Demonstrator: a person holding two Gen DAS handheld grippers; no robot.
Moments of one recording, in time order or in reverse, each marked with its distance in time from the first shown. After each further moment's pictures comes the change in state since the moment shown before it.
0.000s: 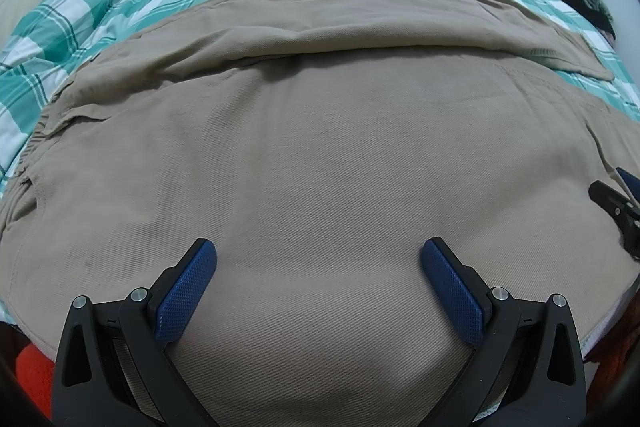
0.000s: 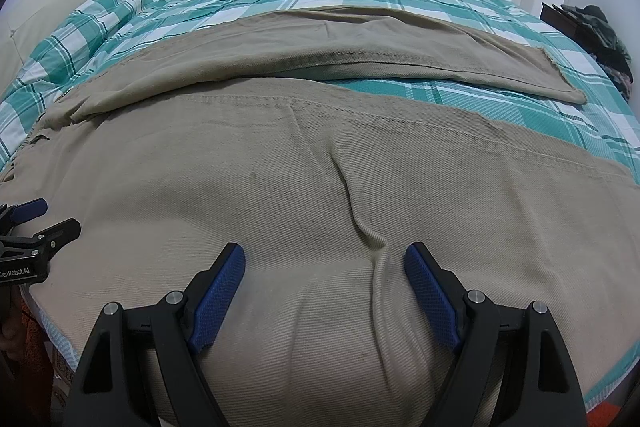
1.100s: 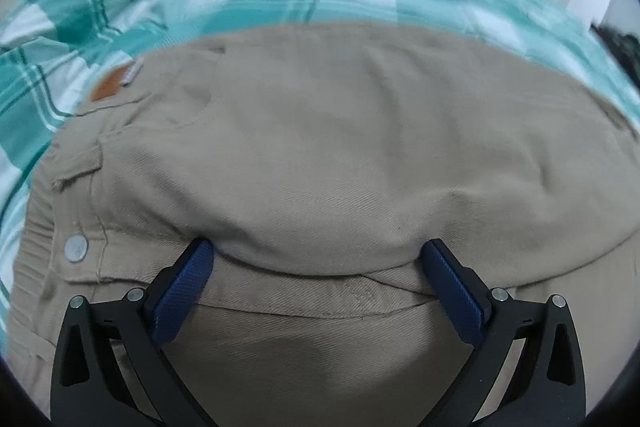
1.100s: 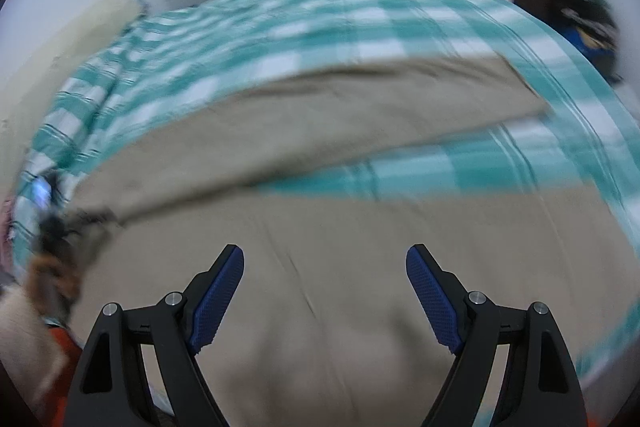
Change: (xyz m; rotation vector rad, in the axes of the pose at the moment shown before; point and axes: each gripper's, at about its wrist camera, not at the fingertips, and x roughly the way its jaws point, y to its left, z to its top) left arm 0.078 0.145 0.104 -0.178 -0.032 0.061; right arm -0.056 -0.063 0.095 0.185 -0.004 0.085
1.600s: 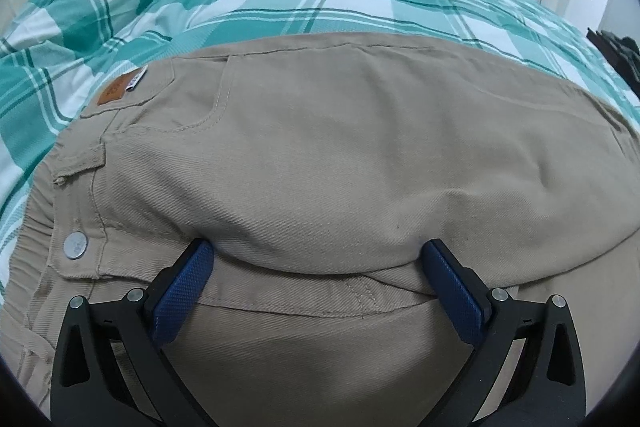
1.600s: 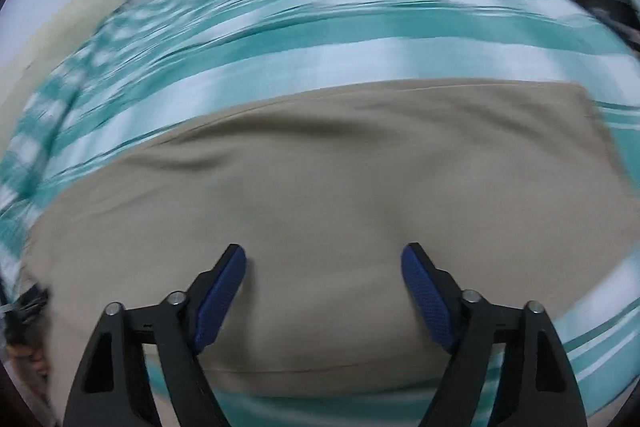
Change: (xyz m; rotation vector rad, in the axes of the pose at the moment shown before) left arm -0.002 -0.003 -0.005 -0.001 -0.050 0.005; right arm 0.158 -0.112 0.116 0.017 0.058 -0.059
